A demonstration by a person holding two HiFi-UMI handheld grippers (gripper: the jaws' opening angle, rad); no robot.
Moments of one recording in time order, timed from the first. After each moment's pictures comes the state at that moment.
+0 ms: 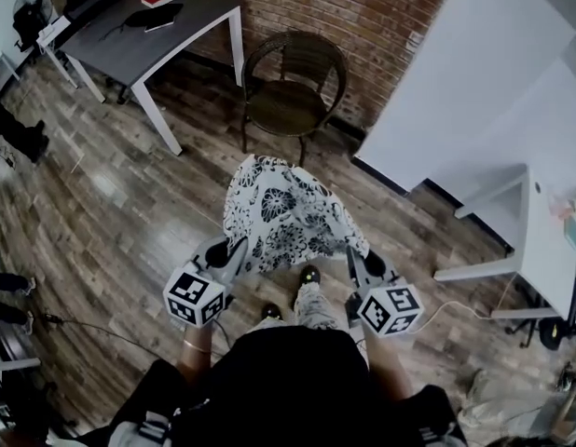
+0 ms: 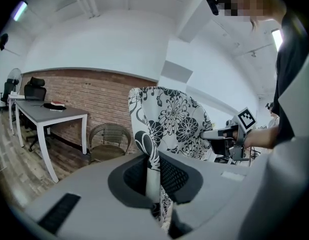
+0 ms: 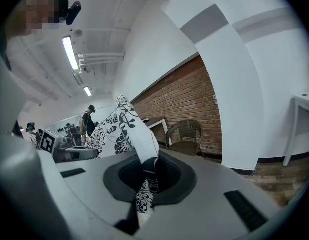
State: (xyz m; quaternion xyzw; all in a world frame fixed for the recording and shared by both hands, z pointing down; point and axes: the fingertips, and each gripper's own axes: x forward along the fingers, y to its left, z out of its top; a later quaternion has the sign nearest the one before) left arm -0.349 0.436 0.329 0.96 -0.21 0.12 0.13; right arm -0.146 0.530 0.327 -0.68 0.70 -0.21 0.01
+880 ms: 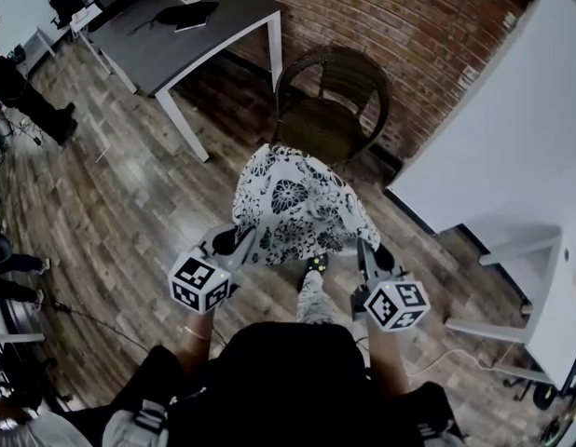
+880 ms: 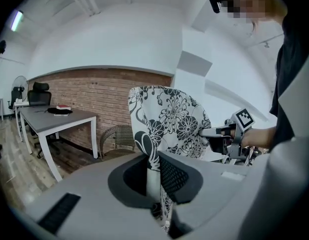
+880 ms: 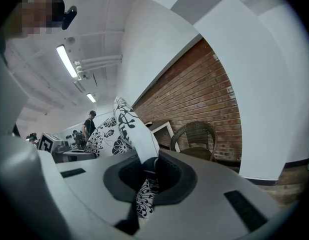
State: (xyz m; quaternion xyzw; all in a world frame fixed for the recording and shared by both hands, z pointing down) left arm -0.295 0.264 0.336 0.95 -0.25 0.14 0.12; right arm -0.074 0.334 0.344 -0.65 0.73 -0.22 0.04
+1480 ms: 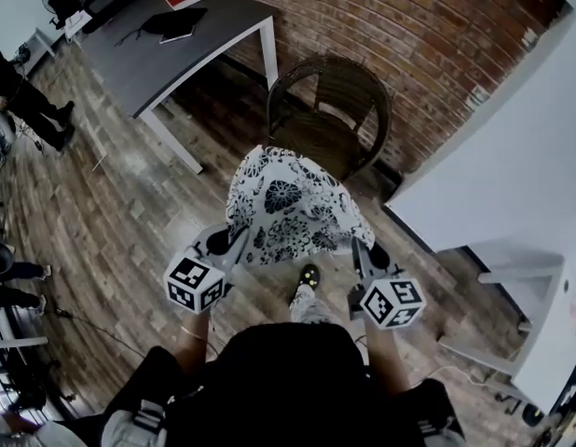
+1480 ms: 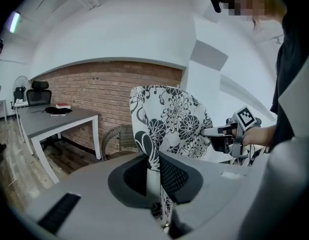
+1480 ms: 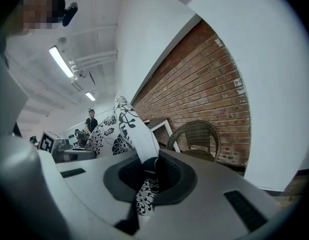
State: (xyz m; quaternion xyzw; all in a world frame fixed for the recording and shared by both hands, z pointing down) left arm -0.226 0.149 0.339 0.94 -0.27 0.17 0.13; right arm 0.000 0.216 0.352 -0.63 0.74 -0.24 0.03
